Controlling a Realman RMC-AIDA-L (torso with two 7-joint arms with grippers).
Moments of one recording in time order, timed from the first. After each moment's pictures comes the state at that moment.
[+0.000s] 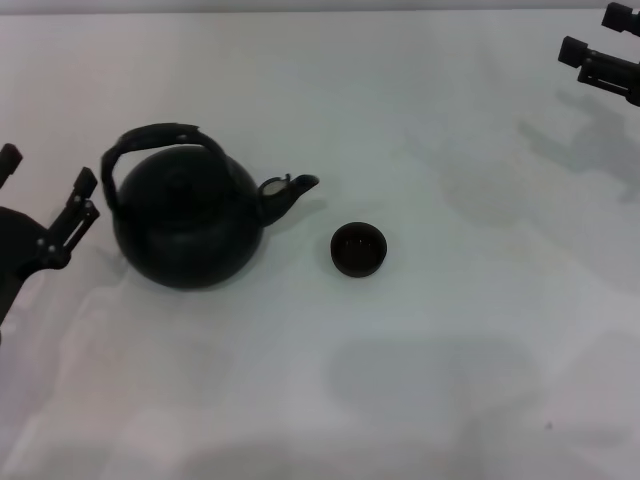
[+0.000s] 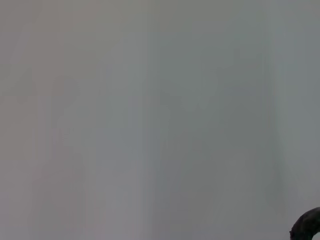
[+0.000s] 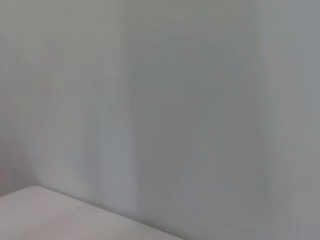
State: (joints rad) left arm -0.24 -2.09 0.96 -0.11 0.82 1.60 -0.19; right arm 0.37 2.00 -0.74 -0.66 1.53 1.35 -1.87
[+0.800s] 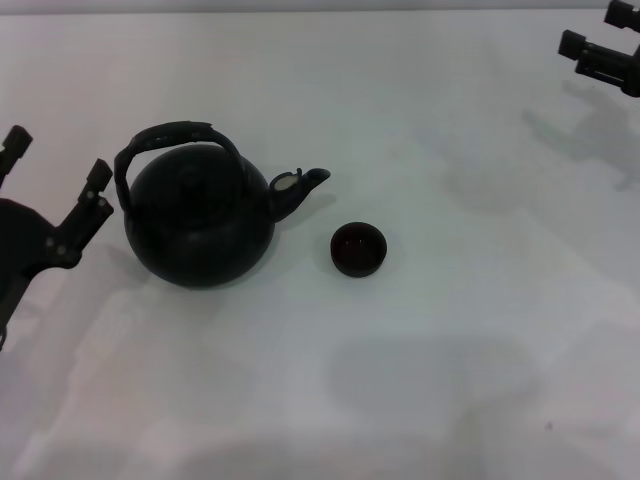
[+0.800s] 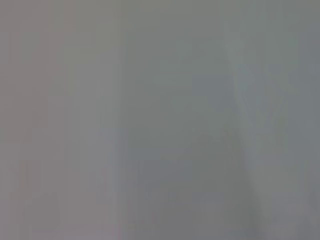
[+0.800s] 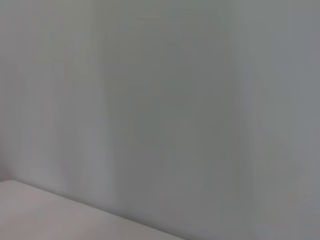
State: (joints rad) left arm -0.24 -2.09 0.96 -0.11 0.87 1.73 -0.13; right arm 0.40 2.00 -0.74 -0.63 1.53 1.27 -1.87
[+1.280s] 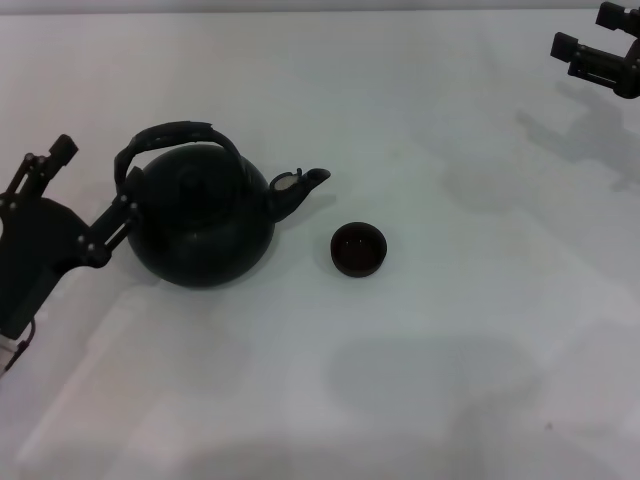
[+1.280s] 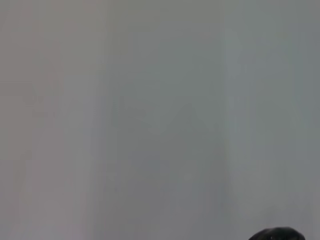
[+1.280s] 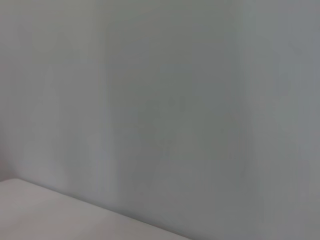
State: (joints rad) left arm -0.28 -2.08 0.99 -0.10 0.90 1.63 -0.27; right arm 0.41 2.00 -0.74 -0.62 1.53 1.27 -1.88
